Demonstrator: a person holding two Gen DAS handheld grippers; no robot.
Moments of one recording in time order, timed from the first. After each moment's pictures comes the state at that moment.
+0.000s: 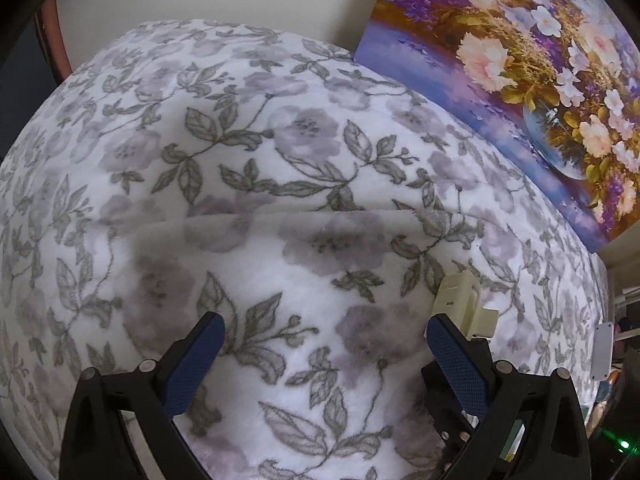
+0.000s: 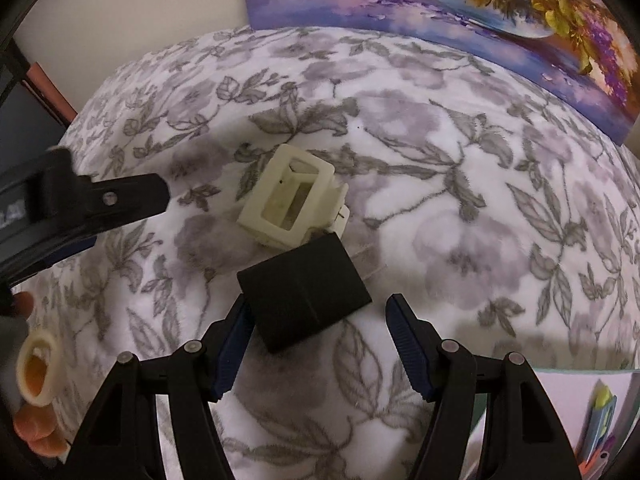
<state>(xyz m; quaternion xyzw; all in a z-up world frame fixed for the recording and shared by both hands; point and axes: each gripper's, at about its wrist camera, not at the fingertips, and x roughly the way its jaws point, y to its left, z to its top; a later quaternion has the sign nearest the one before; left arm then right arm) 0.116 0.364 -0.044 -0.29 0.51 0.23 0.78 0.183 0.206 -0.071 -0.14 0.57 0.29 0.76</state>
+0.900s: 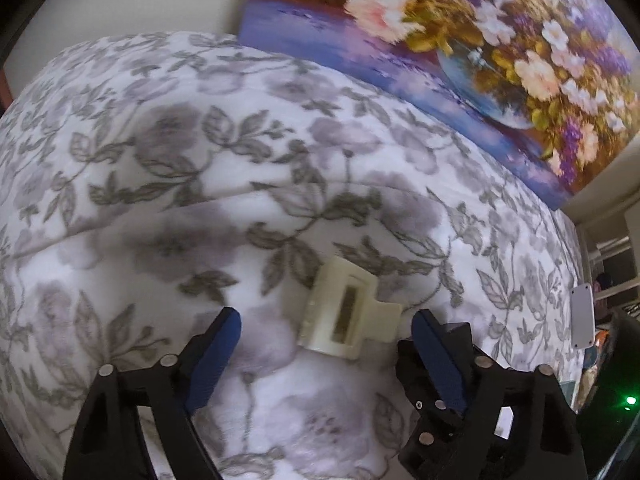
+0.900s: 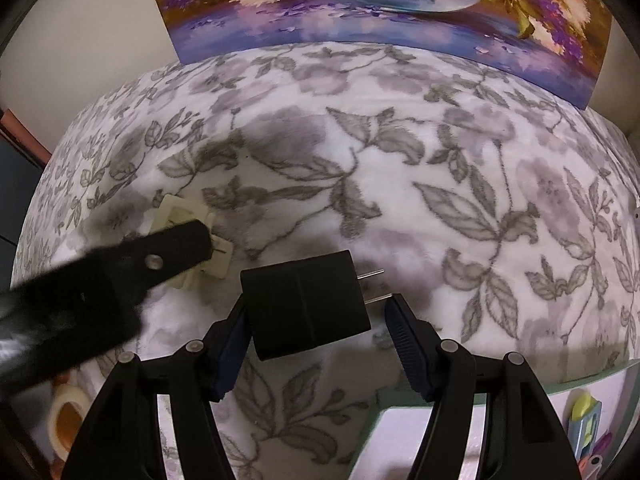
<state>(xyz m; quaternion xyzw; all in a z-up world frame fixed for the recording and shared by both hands) 0.180 0.296 -0.058 -0.26 0.52 0.13 0.80 0.225 0.153 -0.071 -0.10 0.57 0.24 0.78</state>
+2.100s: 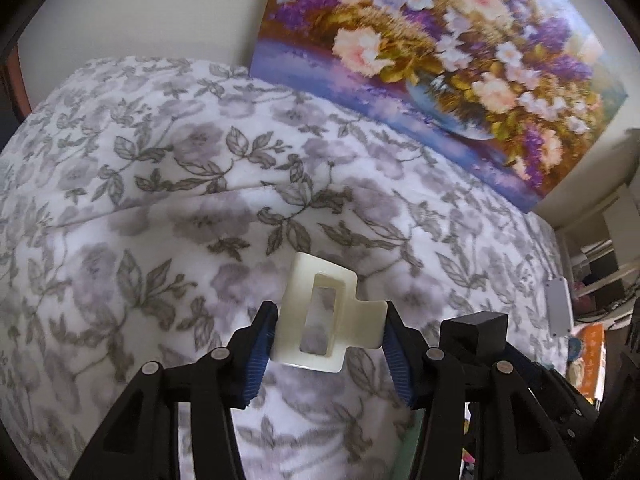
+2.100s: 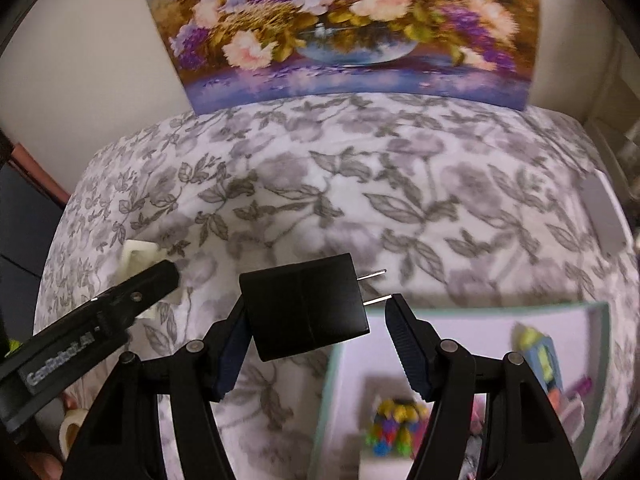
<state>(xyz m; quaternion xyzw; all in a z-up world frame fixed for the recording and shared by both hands) 0.111 0.265 0.010 -0.26 0.47 0.15 0.83 0.175 0.100 0.012 -0.05 0.54 0.22 0.81</state>
